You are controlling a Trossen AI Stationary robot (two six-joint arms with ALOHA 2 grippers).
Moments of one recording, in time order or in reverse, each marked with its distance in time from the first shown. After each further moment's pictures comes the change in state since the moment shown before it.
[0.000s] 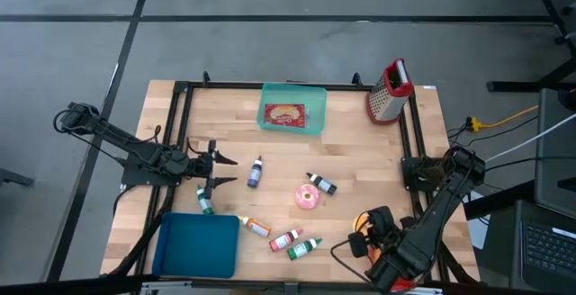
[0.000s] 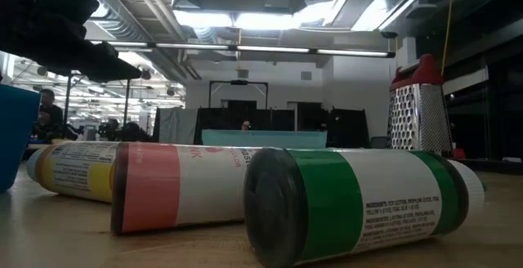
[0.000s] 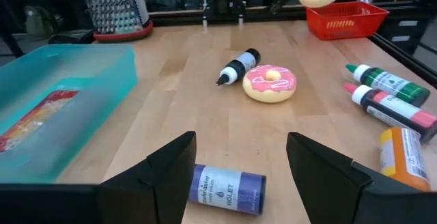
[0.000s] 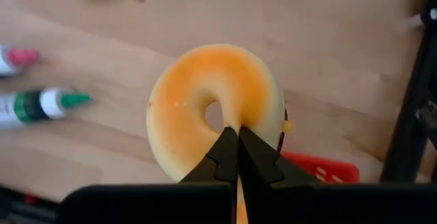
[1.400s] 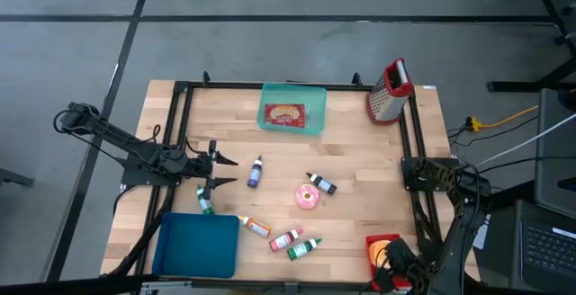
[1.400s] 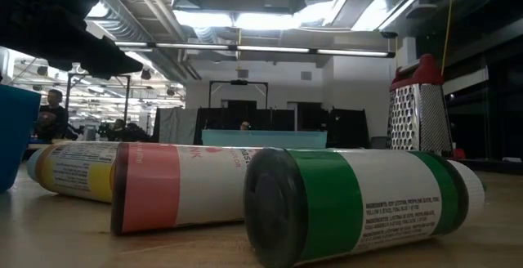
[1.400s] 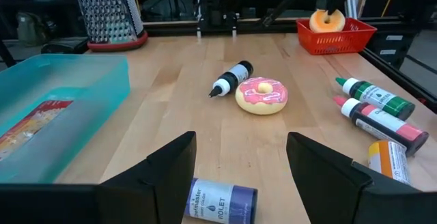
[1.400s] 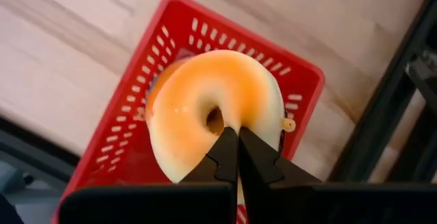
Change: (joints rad) left arm 0.000 0.000 0.000 0.044 0.022 -0.003; right arm 0.253 0.155 0.000 0.057 -0.059 -0.008
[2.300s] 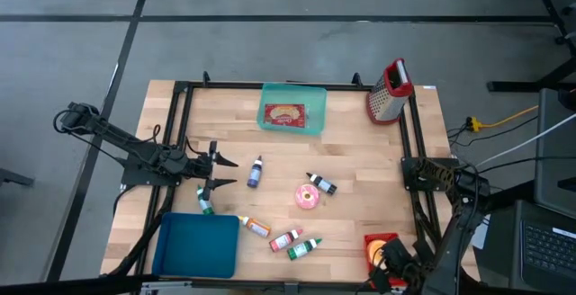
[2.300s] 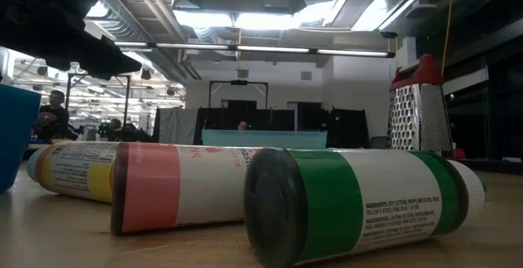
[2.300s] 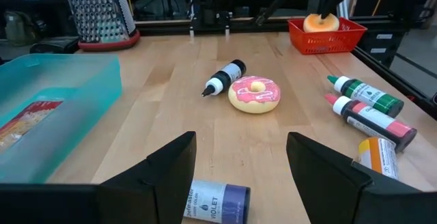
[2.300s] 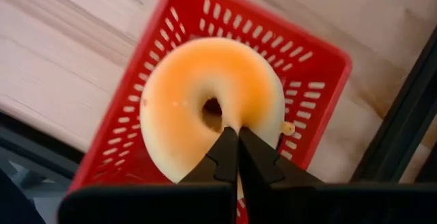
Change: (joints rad) left arm 0.000 0.000 0.000 -0.002 0.025 0.000; right arm -0.014 -0.002 -0.041 0.086 -0.009 0.004
